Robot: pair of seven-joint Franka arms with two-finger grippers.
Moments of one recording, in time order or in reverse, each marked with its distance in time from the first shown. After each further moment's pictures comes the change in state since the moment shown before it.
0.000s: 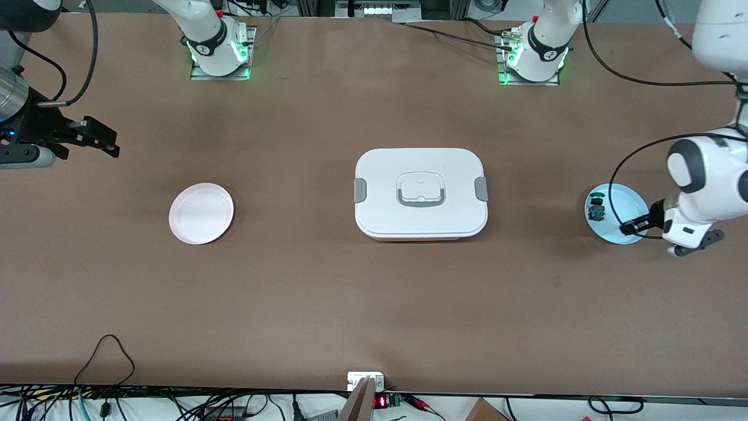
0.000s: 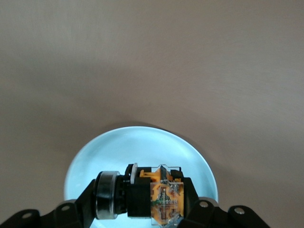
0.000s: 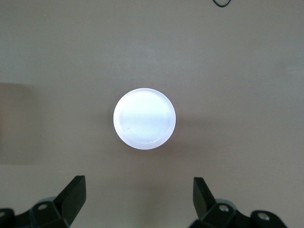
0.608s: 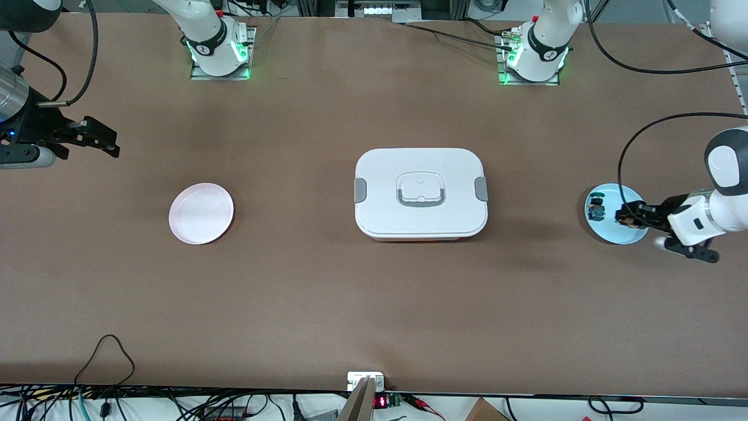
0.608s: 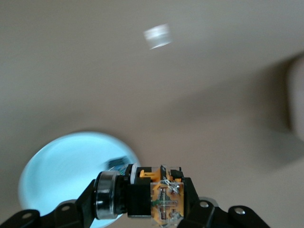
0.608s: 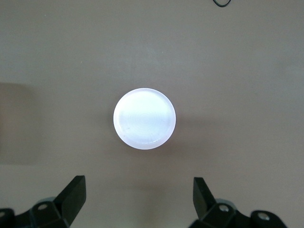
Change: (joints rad) left arm -0.002 -0.024 -0.100 0.197 -0.224 -0.378 0.668; right arm 0.000 0.000 0.000 0.000 0.000 0.000 0.000
